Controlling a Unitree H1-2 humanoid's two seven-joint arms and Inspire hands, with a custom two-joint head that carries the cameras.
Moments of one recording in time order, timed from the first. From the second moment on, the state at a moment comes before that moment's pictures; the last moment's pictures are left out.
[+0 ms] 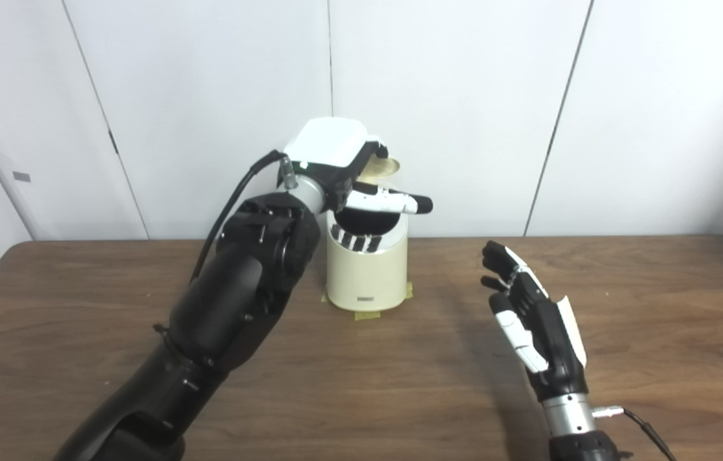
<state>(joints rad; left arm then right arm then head) -0.88 0.21 -0.45 -0.04 1.11 0.45 -0.64 -0.12 -0.04 0.00 0.03 -0.12 -0.32 -0.05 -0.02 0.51</state>
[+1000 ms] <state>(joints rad) -0.77 0.19 -0.44 -0.15 1.12 0.45 -0.68 -0.12 -0.04 0.00 0.01 -0.13 -0.31 -0.05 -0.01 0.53</state>
